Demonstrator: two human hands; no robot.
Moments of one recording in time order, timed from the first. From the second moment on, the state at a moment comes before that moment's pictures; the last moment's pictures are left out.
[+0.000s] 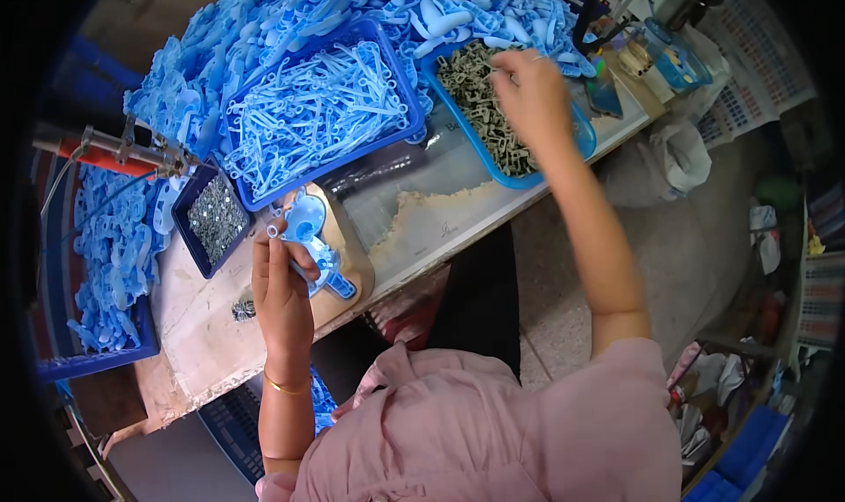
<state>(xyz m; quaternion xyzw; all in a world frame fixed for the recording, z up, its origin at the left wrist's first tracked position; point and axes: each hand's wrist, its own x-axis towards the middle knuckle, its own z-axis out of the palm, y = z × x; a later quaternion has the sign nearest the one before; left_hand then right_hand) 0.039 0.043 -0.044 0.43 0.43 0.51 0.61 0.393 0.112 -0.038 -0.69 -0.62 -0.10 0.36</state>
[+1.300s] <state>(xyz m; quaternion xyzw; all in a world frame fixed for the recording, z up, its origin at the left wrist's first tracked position) 0.019 0.030 -0.059 0.57 0.44 0.41 0.56 0.214 0.074 -0.027 -0.40 -0.60 0.62 0.29</state>
